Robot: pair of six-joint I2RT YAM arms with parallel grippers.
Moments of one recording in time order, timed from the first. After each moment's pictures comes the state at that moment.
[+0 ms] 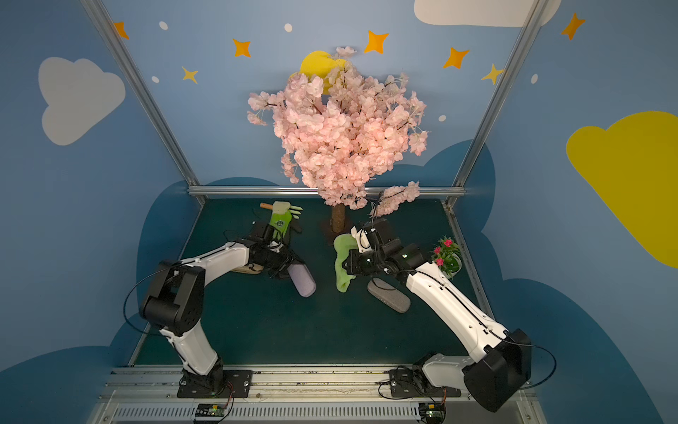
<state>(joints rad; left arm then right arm) -0.27 1.73 1.04 -0.35 0.63 -1.06 0.68 1.29 1.21 -0.75 -0.30 0.52</state>
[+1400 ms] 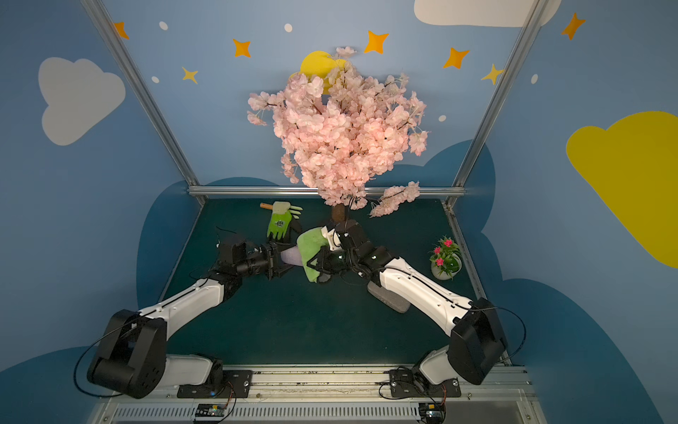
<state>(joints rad) -0.24 1.38 0.67 0.32 0.76 -1.83 0.75 1.44 1.13 -0.32 -0.51 0.88</state>
